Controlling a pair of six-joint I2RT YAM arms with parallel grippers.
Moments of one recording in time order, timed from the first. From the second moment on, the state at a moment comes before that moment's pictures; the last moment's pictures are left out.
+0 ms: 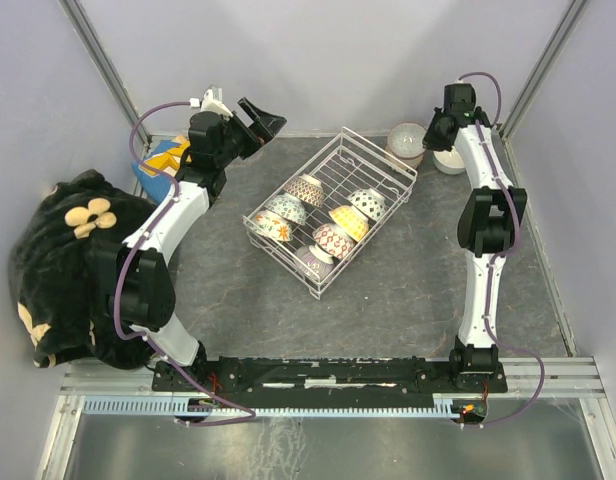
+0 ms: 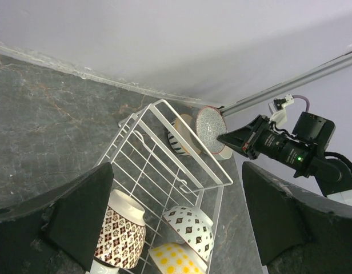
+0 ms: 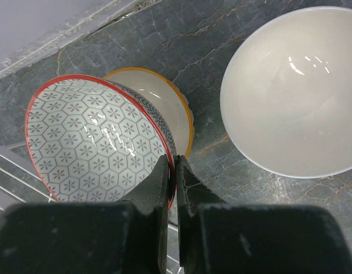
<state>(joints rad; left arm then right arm) -0.22 1.65 1.36 0.16 0.25 -0.80 -0.01 2.39 2.32 -0.73 0.01 0.40</state>
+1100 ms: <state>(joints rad) -0.22 1.66 1.36 0.16 0.25 -0.80 -0.01 2.44 2.31 -0.71 -0.01 0.42</state>
